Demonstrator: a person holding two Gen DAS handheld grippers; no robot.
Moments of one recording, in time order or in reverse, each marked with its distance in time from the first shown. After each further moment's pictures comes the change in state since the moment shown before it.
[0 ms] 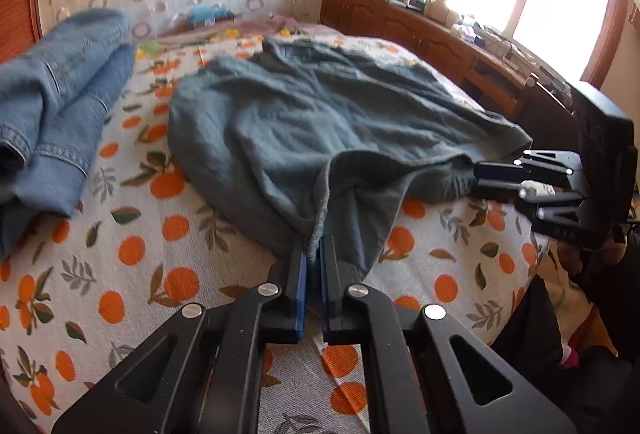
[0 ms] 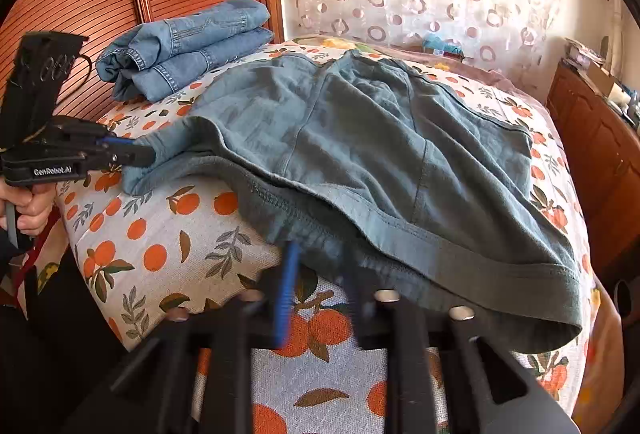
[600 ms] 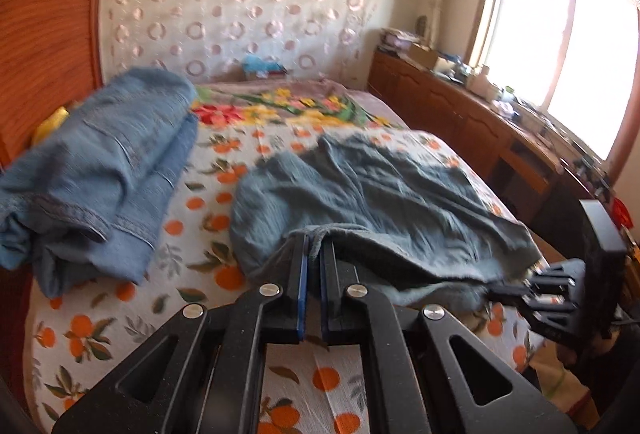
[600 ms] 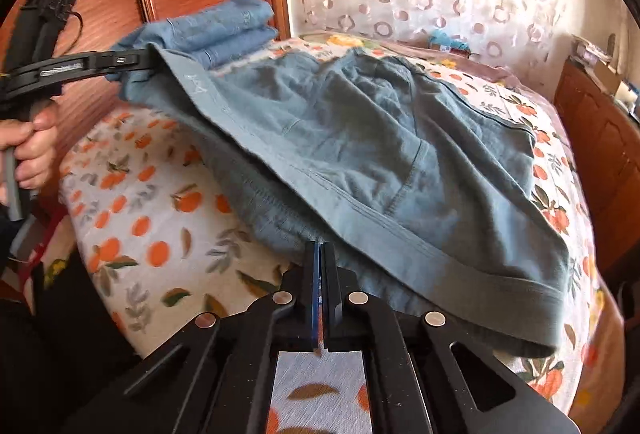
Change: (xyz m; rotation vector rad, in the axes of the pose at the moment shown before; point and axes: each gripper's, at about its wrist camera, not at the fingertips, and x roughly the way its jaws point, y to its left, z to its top) left arm -0.039 0.014 0.049 -0.136 -0.228 0.144; right arm -0.005 -0.008 0.004 0.006 0.016 0.070
